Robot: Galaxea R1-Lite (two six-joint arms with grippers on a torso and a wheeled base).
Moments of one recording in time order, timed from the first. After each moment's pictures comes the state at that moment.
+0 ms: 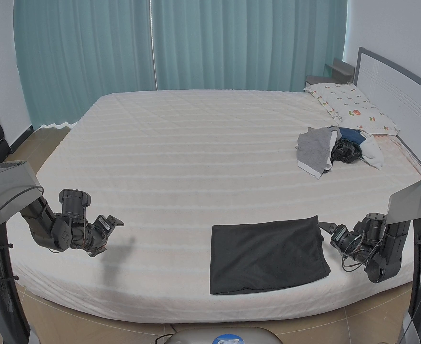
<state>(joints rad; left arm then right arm) 0.00 2.24 -0.82 -0.60 -0.16 -0.90 -0.01 2.50 -0.51 -1.55 0.26 0.83</state>
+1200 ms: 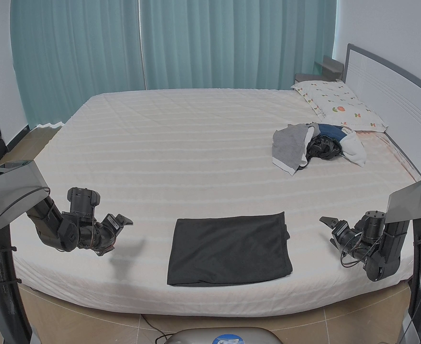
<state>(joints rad) -0.06 2.24 -0.84 -0.59 -0.16 -0.92 -0.01 2.50 -0.54 -1.55 0.22 0.95</state>
